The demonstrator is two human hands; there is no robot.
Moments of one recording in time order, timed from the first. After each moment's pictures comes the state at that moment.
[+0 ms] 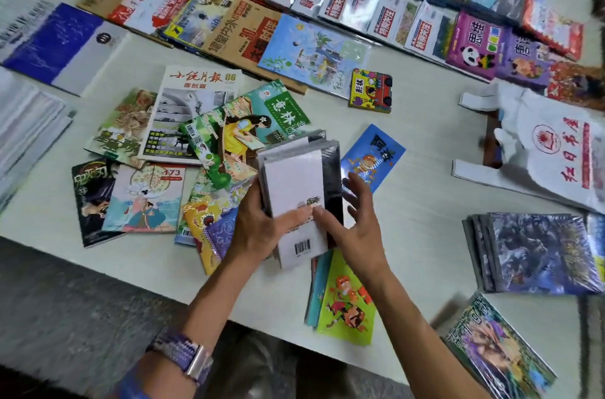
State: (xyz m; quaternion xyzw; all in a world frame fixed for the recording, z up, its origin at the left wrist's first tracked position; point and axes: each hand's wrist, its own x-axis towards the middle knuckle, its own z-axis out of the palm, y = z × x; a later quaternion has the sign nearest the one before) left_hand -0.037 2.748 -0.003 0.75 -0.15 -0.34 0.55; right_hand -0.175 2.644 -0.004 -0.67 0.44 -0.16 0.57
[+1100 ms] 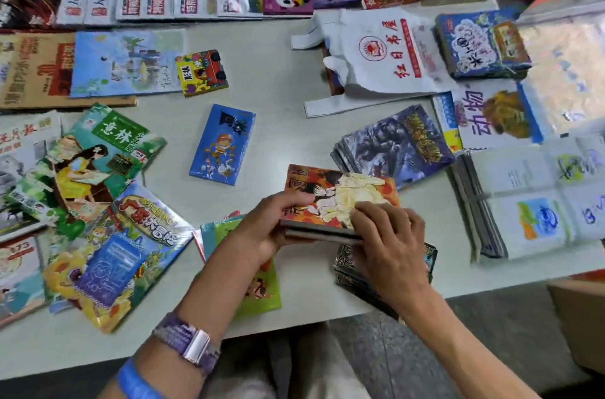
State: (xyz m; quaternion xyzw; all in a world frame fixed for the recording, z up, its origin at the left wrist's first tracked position) left_hand -0.232 2.613 0.015 0.55 -0.06 -0.75 0.36; right_hand -0.460 2.615 0.010 -0.89 0.41 -0.18 -0.02
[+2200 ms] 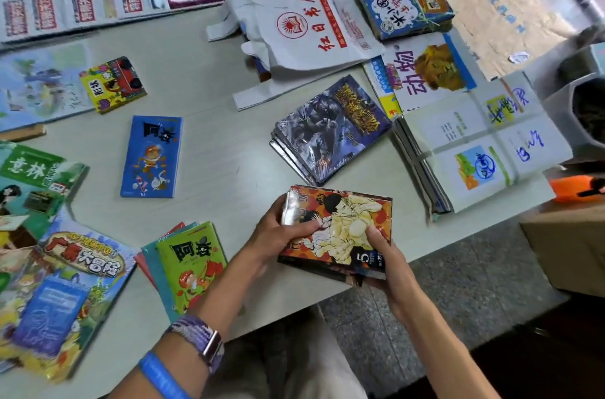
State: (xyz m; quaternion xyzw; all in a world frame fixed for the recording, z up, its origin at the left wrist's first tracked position) left_hand -0.326 2.616 -0.054 0.59 -0.25 -0.72 0.26; right_hand -0.557 2.661 -0.038 -0.21 0.68 -0.22 0.66
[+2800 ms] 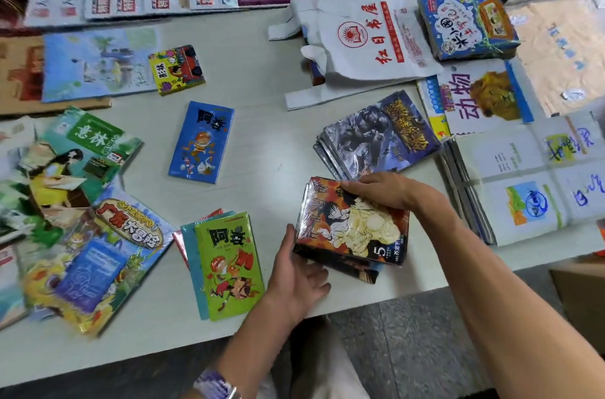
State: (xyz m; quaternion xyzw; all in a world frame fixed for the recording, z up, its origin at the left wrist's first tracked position) left_hand -0.328 2.672 -0.030 0.48 0.23 -0.76 0.38; right_hand -0.485 2.487 -0.011 -0.67 0.54 0.23 0.45
